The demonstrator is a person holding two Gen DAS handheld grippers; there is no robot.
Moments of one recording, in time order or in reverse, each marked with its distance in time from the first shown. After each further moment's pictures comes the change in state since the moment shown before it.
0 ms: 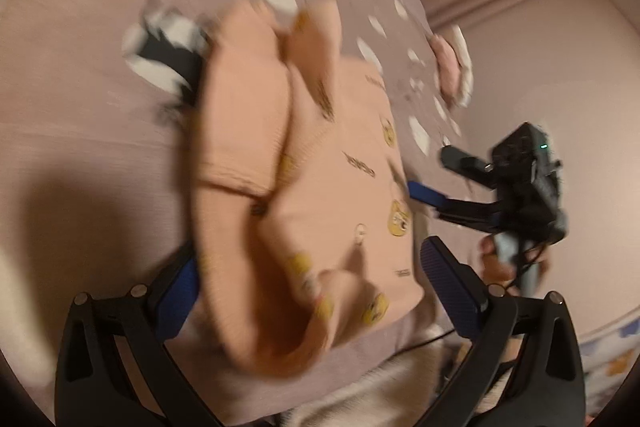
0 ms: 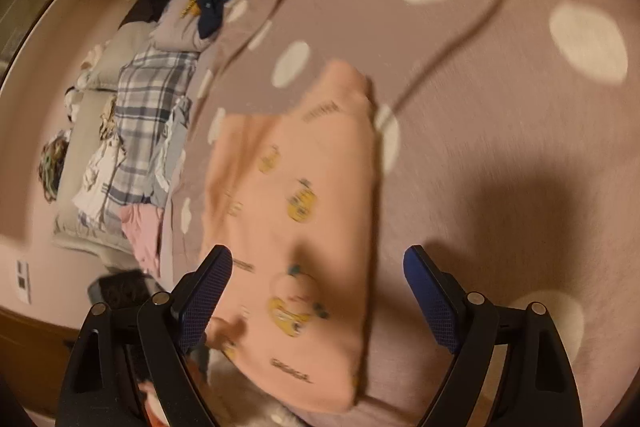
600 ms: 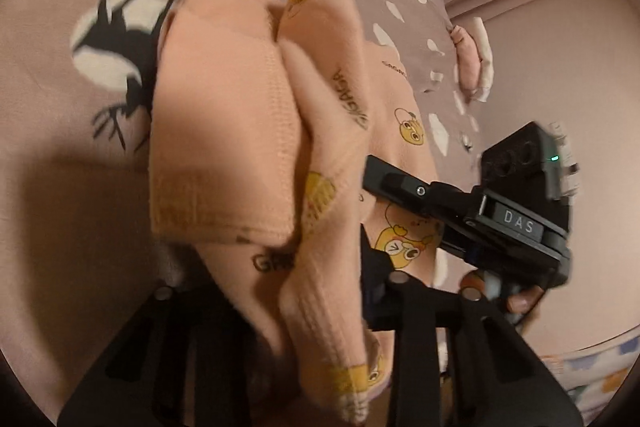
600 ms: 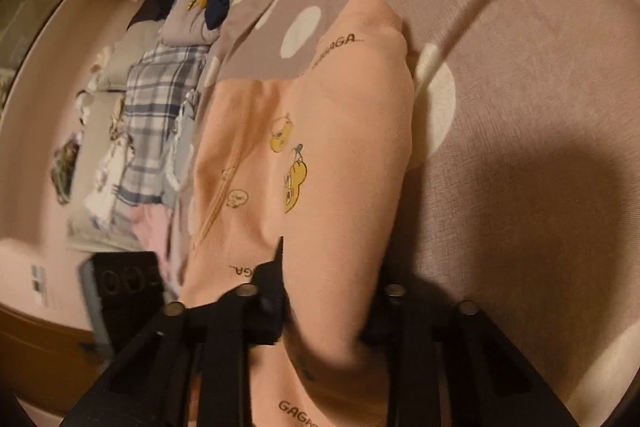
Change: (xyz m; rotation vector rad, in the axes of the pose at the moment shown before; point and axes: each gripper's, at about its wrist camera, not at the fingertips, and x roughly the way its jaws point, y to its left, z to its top) left arm 0.029 -0.031 0.009 0.001 0.005 0.113; right arm 0.047 0.015 -0.010 -0.011 -0.019 0.069
